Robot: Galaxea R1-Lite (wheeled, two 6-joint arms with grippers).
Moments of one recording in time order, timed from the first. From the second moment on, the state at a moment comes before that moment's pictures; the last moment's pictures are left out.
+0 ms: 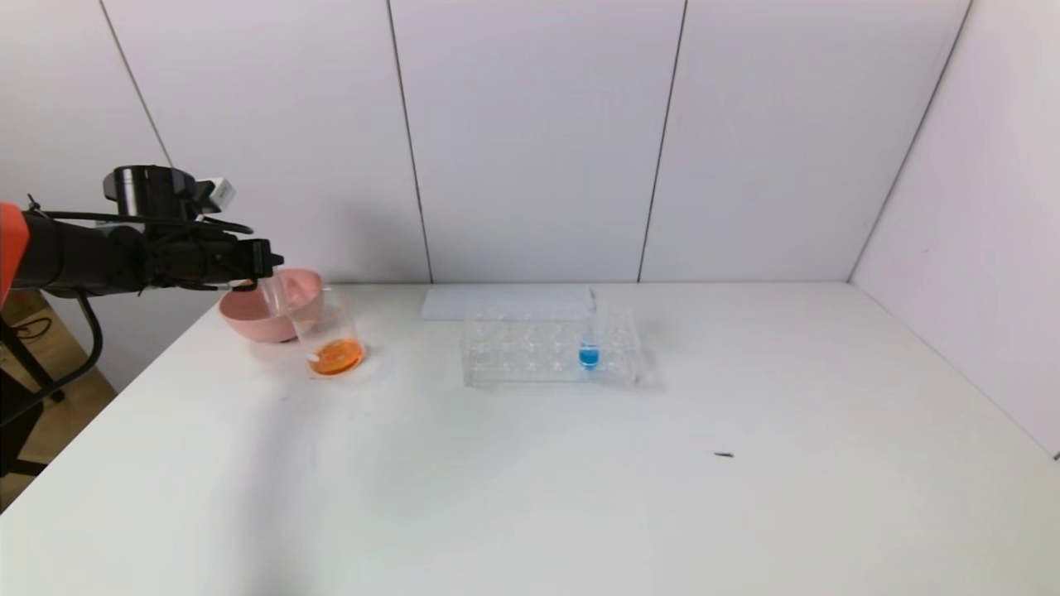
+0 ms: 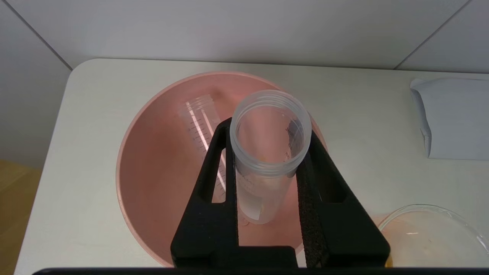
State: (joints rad) left arm 0.20 2.18 -1.62 -0.14 -0.26 0.00; right arm 0.00 0.00 0.00 0.00 0.00 0.00
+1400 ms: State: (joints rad) left arm 0.21 2.21 -1.62 -0.13 -0.30 0.01; right arm 0.00 0.00 0.00 0.00 0.00 0.00
